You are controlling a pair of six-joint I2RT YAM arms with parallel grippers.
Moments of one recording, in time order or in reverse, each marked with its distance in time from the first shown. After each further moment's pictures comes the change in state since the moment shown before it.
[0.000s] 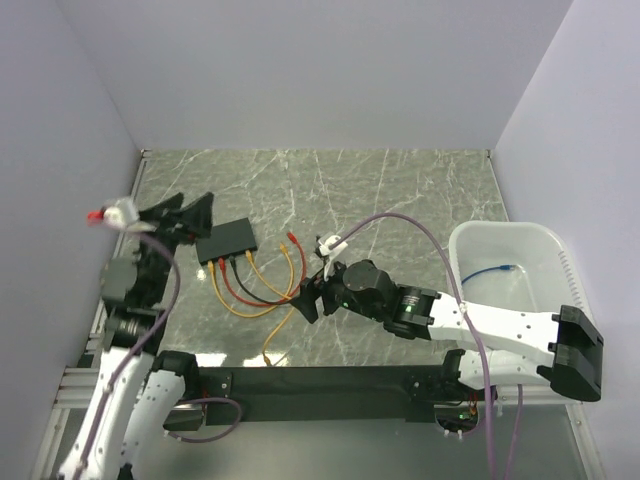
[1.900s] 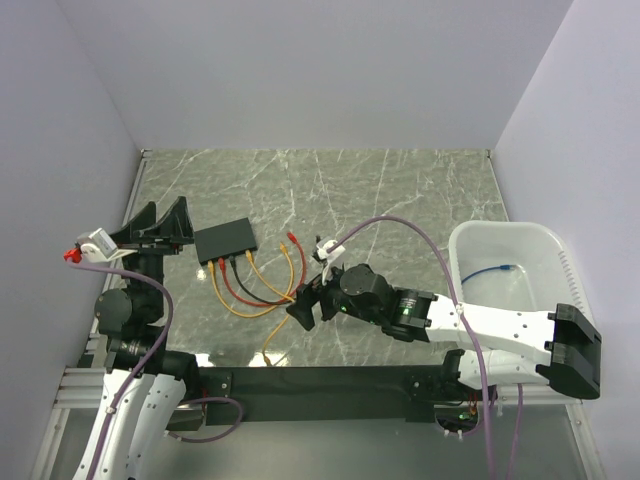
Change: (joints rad) left arm -0.003 -0.209 -0.140 0.135 -0.238 0.014; right arm 0.019 0.005 -0.014 0.002 -0.011 0.062
